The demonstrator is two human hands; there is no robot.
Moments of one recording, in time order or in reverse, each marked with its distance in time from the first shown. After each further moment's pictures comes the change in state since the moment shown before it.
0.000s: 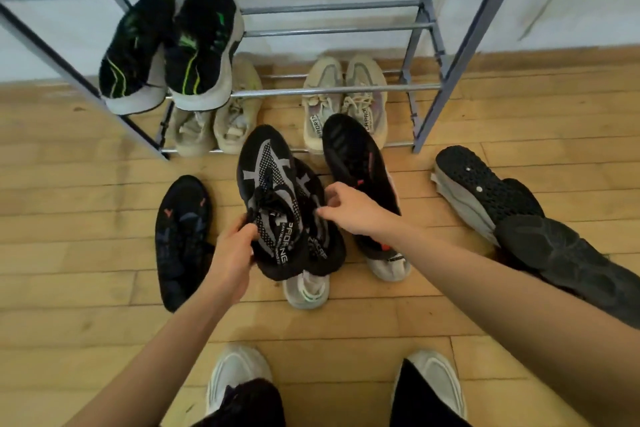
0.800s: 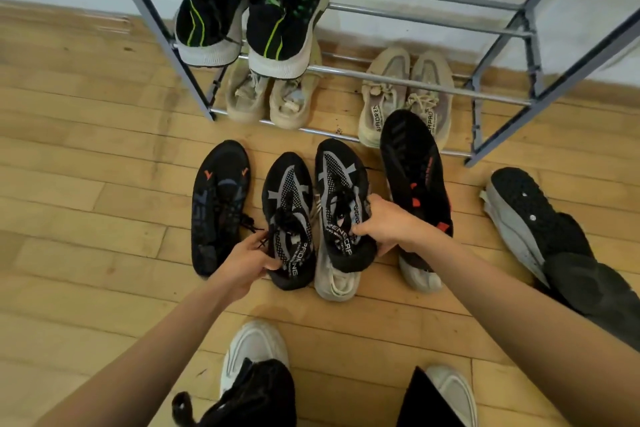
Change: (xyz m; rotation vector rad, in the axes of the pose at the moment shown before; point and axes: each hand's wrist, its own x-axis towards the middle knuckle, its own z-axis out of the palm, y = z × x) left_hand 0.036 -0.069 -0.074 -0.012 -0.083 -0.295; right_hand 0.009 -0.021 0.030 -0.082 -0.135 0.269
